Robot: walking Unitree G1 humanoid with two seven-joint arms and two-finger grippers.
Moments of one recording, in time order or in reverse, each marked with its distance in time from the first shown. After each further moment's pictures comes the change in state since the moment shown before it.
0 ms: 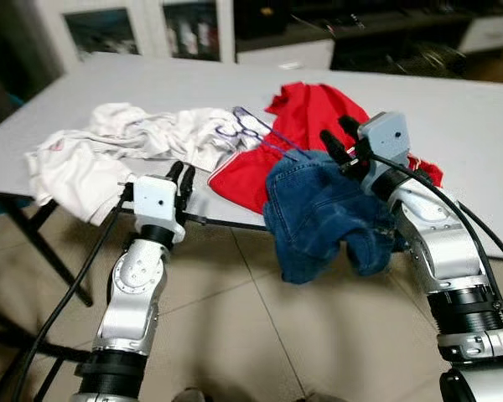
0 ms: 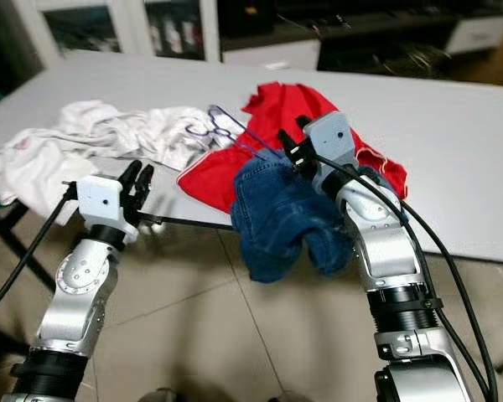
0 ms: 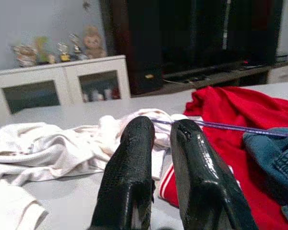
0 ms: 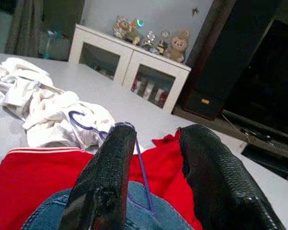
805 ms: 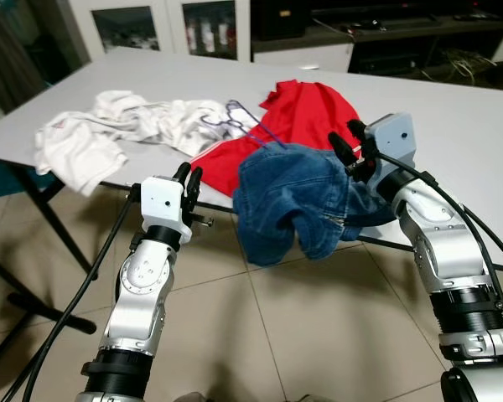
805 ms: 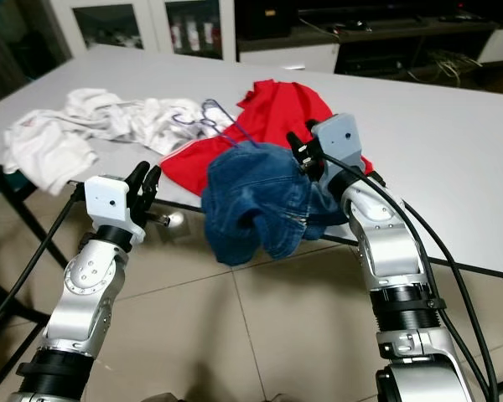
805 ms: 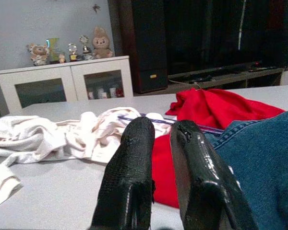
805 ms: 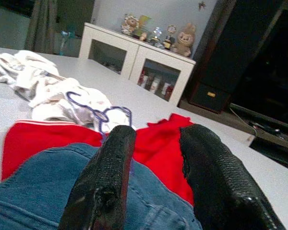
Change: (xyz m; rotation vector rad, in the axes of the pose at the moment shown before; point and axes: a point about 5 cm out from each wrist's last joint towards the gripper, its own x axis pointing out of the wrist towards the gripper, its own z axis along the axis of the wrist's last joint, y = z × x) left arm 0.001 -0.007 -0.001 -0.022 0.000 -0.013; right arm -0.002 -0.005 -0.007 0.025 0.039 -0.026
